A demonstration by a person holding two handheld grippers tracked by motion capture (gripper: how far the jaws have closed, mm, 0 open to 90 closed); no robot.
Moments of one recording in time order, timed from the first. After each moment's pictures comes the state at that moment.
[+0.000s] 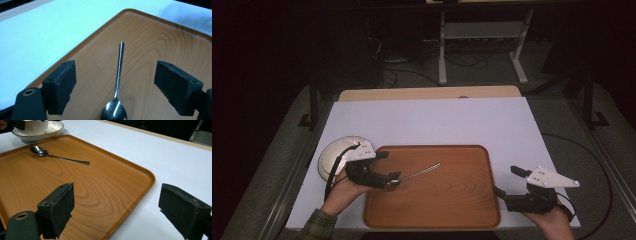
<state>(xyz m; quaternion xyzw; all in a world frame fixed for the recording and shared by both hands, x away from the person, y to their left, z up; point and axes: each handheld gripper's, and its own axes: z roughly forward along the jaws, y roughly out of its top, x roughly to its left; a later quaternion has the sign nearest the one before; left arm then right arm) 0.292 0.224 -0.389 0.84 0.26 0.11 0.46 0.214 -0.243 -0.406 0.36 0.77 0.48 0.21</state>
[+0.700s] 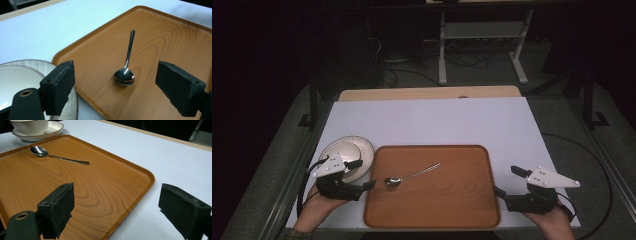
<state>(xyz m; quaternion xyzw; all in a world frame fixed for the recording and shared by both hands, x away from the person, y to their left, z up) 0.257 0.285 -0.392 0.82 0.30 0.14 0.47 0.214 -0.244 -0.406 0.36 0.77 0.48 0.21</state>
